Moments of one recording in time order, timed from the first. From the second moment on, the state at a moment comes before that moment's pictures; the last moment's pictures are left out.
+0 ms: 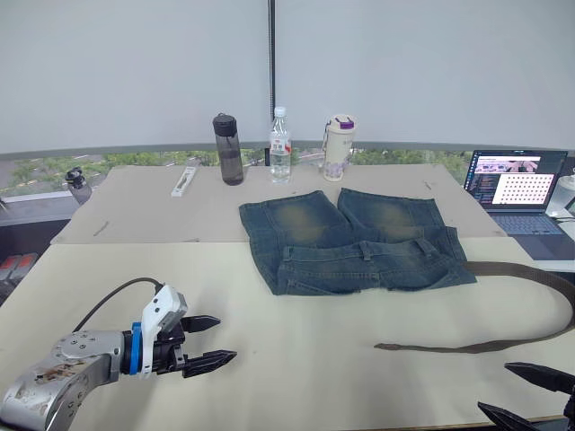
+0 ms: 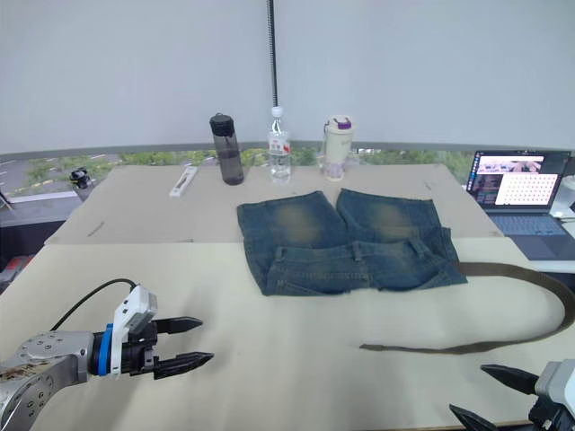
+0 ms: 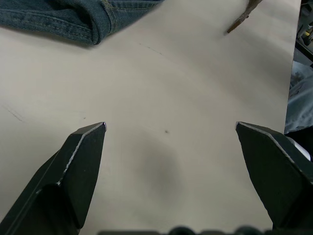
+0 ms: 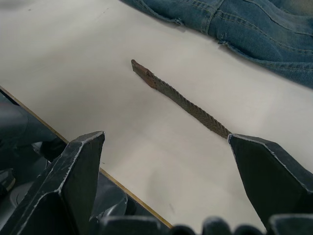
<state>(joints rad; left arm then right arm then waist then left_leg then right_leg) 0.08 0.82 0.20 -0.46 -0.63 0.72 -1.00 0.77 -0.63 -0.89 -0.62 0.56 0.36 1.15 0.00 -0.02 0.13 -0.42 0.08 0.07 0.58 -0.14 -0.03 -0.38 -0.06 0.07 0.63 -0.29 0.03</state>
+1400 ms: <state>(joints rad) -0.77 0.50 -0.25 0.59 0.05 0.31 -0.92 0.58 -0.74 -0.52 -0.94 0.57 0.53 0.69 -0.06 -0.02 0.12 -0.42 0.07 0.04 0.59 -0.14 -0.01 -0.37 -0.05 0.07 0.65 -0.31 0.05</state>
